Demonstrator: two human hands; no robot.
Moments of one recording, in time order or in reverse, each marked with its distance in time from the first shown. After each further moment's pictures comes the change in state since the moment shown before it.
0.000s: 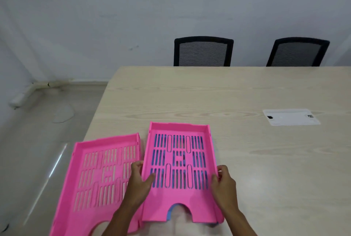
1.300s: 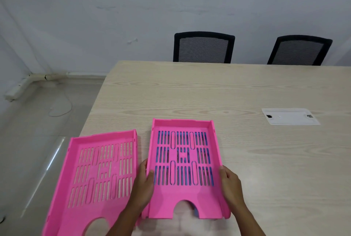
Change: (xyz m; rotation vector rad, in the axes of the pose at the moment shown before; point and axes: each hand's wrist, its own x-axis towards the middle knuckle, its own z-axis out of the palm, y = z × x) left_hand -0.001 -0.007 0.029 -0.009 -0.050 -0.022; right_hand 0.018 0.012 -0.025 0.157 -0.125 0.133
